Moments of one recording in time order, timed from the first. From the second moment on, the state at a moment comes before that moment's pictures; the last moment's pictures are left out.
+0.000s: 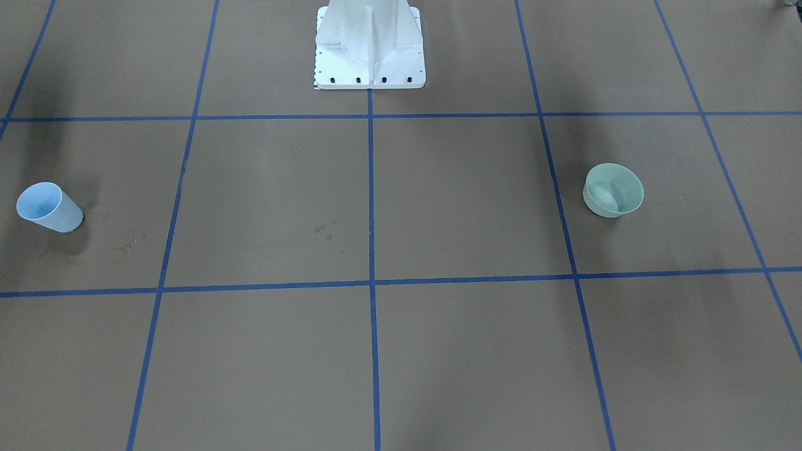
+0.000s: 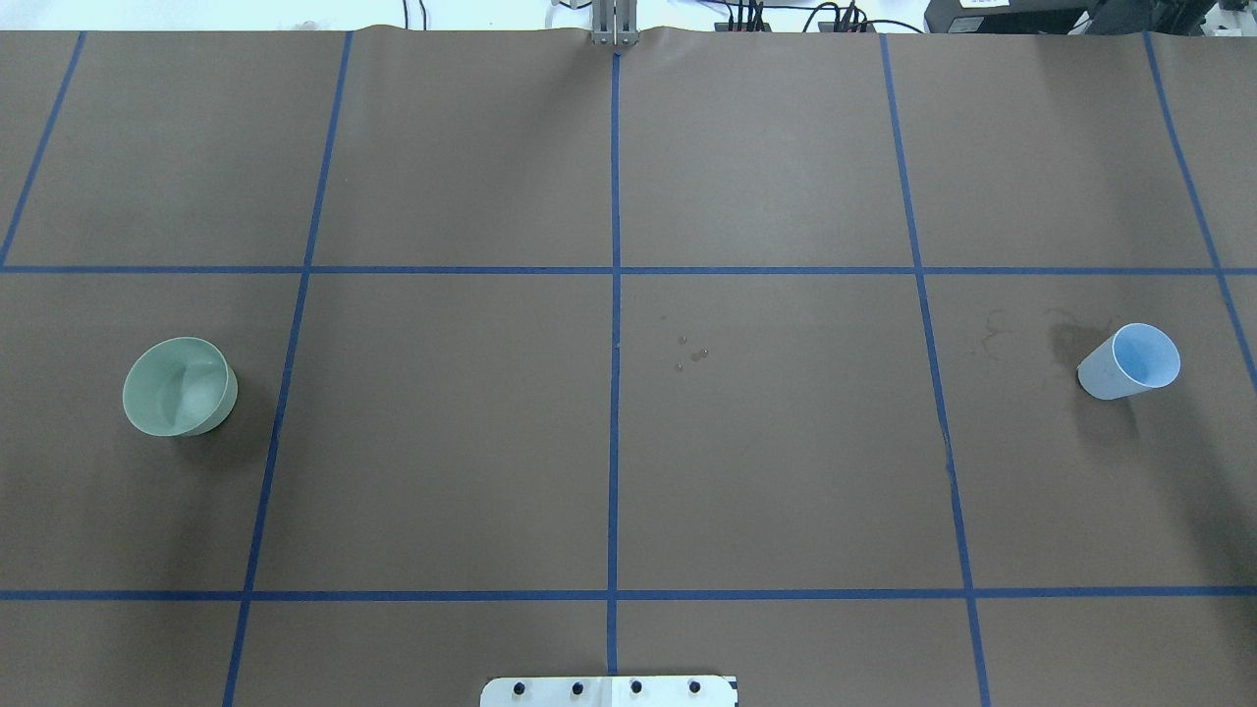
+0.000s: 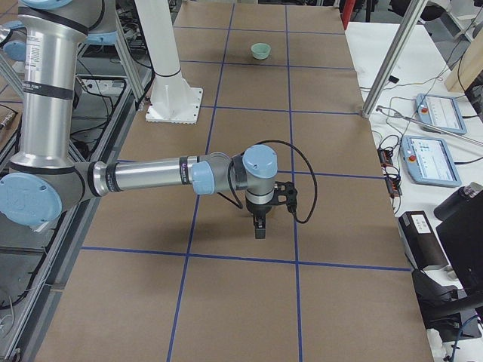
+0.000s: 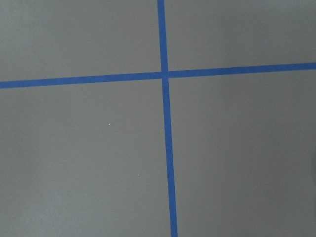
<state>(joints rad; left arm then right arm) -1.51 -1.50 -1.70 -1.58 -2.37 -0.01 1.46 -1.73 1.86 -1.53 2.31 0.11</state>
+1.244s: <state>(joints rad) -1.51 -1.45 -1.76 -1.60 -2.40 -0.01 1.46 -1.73 1.86 -1.53 2.31 0.11</state>
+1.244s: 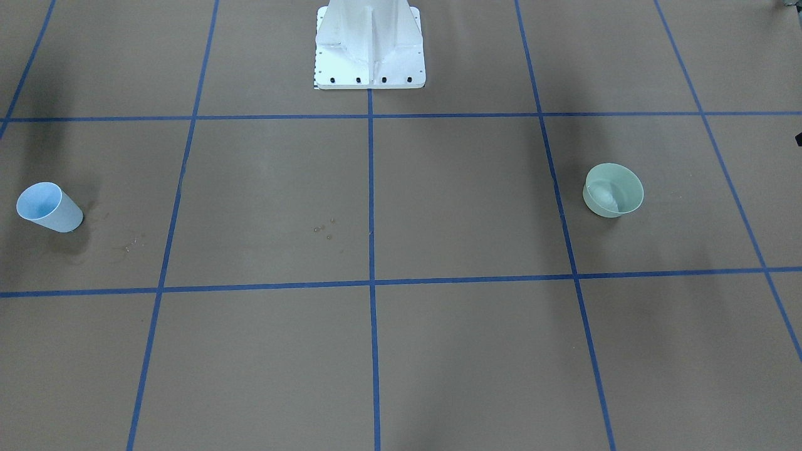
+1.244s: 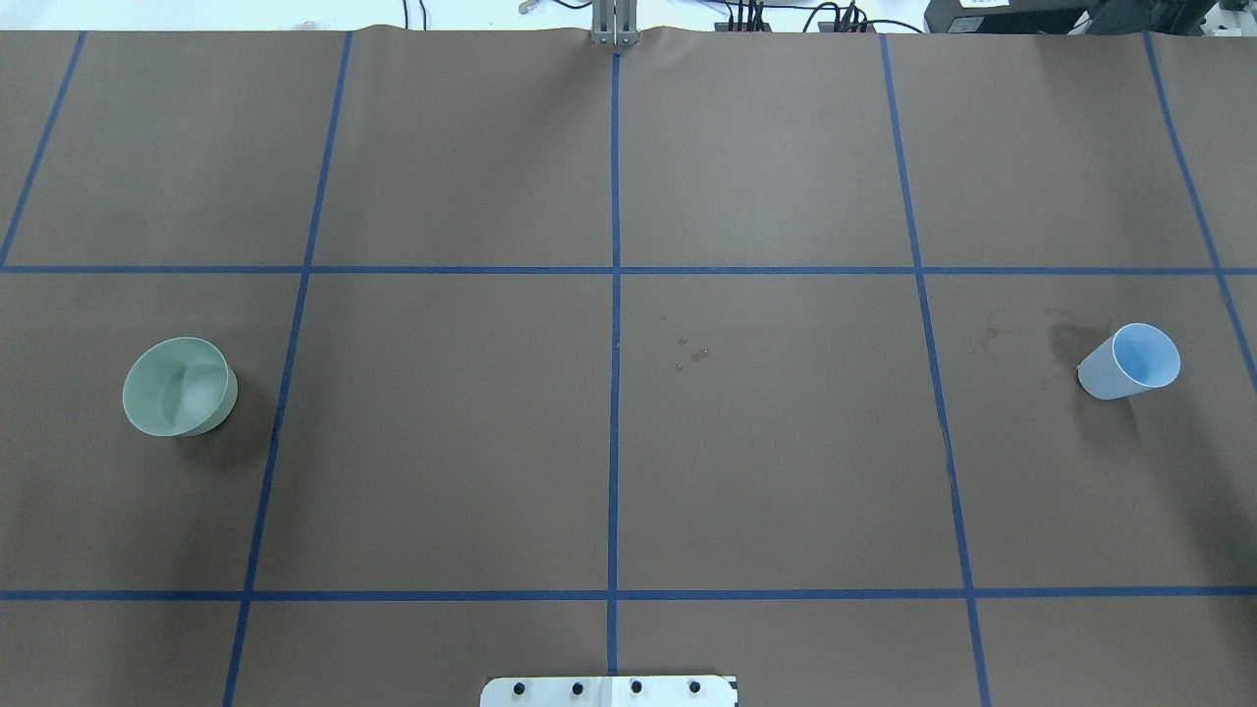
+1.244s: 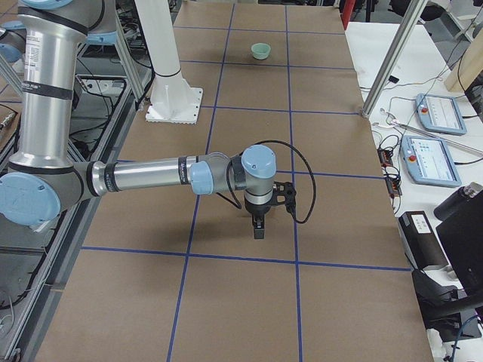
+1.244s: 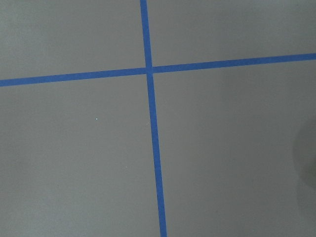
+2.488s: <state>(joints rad) -1.16 -1.53 -1.76 -1.83 -2.36 -0.53 1.46 -1.72 1.86 -1.53 2.31 0.12</state>
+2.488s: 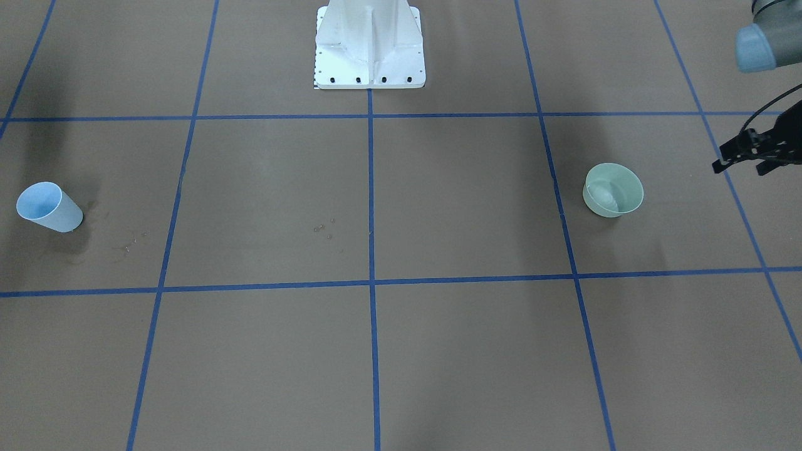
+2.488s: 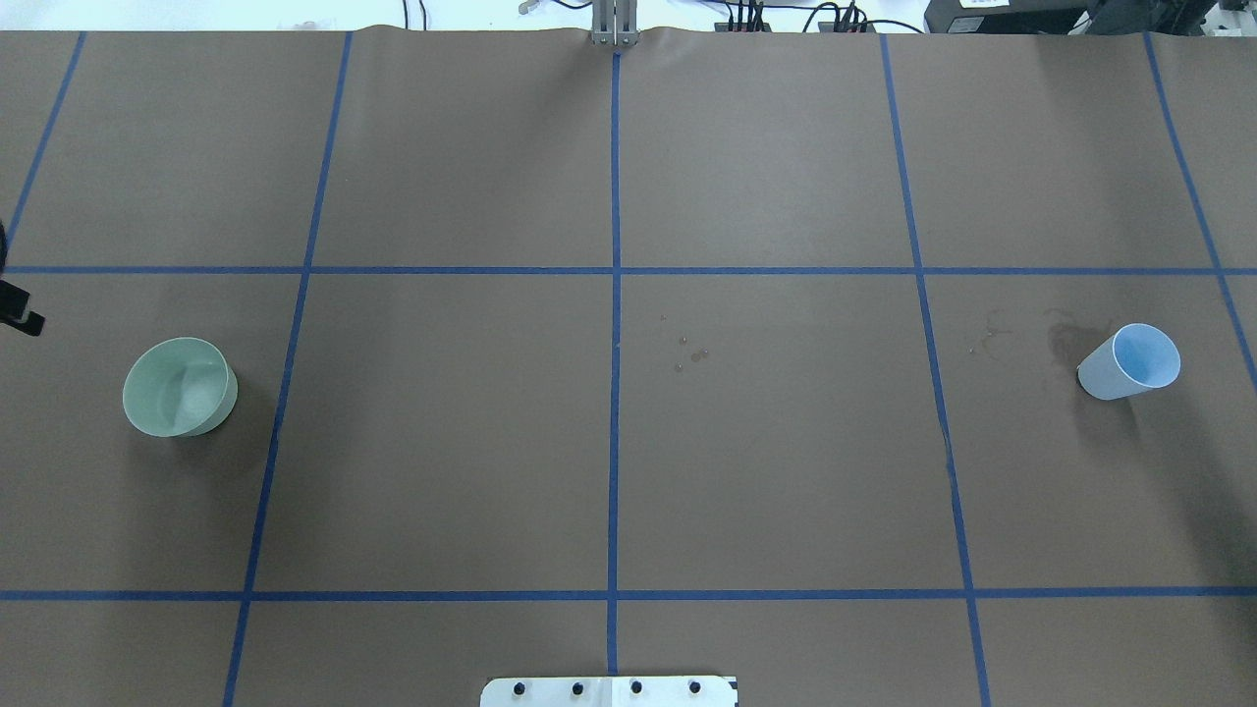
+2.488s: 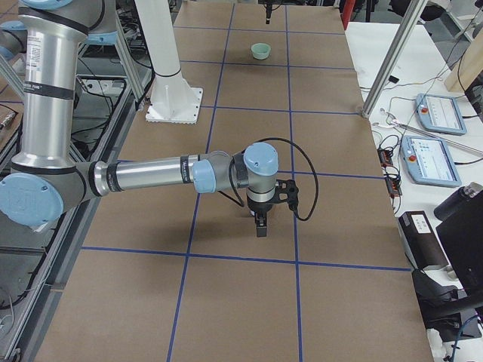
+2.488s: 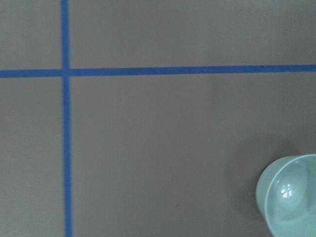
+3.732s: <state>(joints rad) -0.97 -1.65 -1.62 -1.83 -2.36 -0.58 1.46 -1.72 1.85 -1.53 2.31 0.12</state>
